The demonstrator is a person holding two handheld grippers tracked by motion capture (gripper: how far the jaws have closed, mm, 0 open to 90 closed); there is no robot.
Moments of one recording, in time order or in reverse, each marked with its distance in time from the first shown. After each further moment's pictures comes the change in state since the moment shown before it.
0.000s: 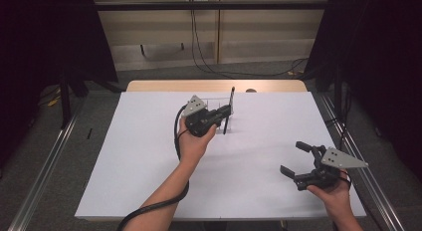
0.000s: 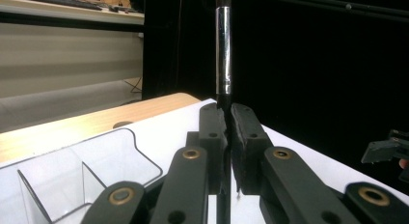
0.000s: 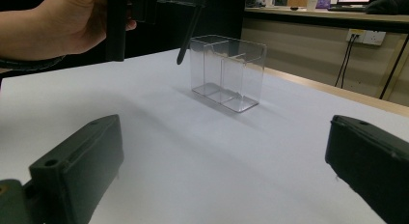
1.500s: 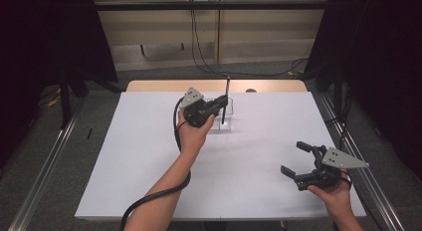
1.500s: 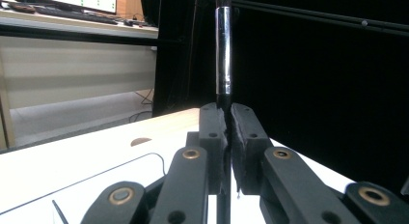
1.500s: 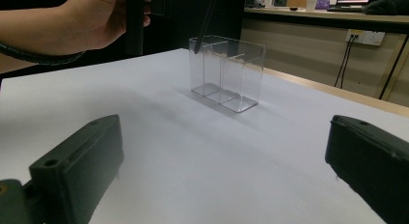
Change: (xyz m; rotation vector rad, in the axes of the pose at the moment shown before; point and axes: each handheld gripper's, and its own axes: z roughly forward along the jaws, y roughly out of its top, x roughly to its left) left arm 0.021 0.009 0.011 -0.052 0.040 -0.010; right arm -0.001 0.000 -0.001 -0.002 -0.002 0.001
